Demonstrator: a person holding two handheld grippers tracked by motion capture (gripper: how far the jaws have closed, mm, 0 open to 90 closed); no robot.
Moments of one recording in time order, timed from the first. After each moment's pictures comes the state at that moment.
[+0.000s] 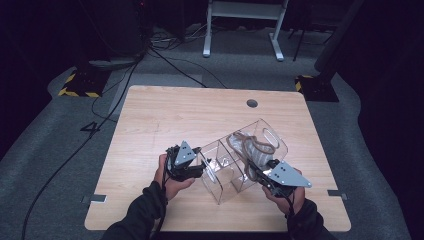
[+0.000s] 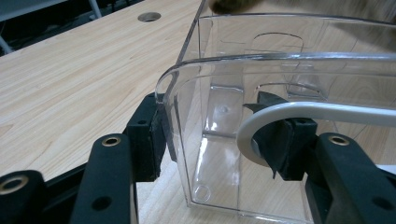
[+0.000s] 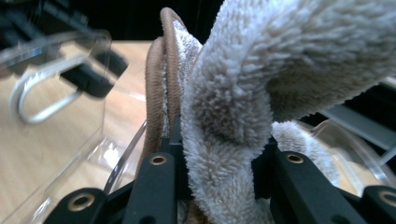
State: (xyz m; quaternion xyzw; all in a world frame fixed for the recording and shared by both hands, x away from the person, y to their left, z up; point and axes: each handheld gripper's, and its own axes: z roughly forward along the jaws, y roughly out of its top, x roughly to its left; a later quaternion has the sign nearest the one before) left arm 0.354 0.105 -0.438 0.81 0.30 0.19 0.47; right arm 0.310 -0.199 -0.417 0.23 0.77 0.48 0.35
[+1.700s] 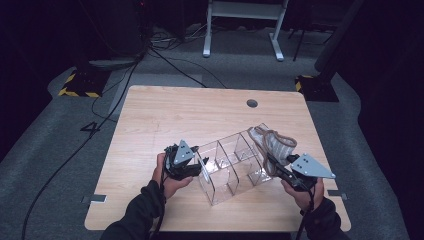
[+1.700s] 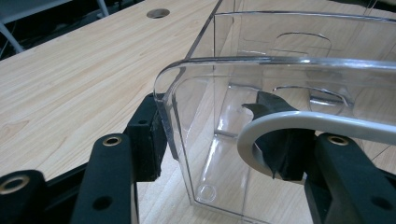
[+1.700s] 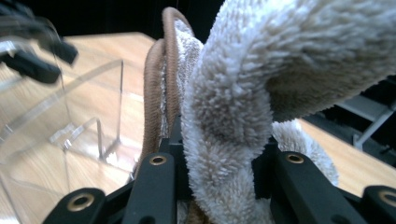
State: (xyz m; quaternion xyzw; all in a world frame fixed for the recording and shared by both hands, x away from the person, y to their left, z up) left arm 0.357 0.109 -0.439 0.81 0.30 0.20 0.46; right arm 0.322 -0.249 -0.407 0.28 0.76 0.48 0.35
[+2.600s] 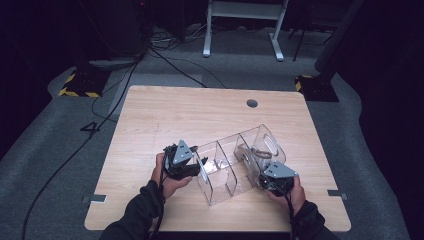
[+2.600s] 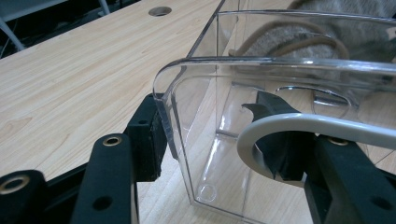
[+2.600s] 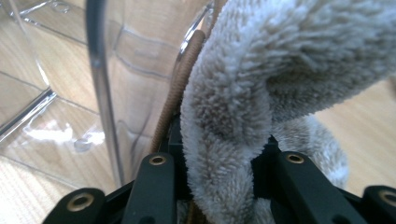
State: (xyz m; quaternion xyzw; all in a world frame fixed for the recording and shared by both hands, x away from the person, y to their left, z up) left arm 0.357 0.112 -0.439 0.81 0.30 0.20 0.46; right arm 0.341 -0.224 -0.479 0.30 0.83 0.37 0.29
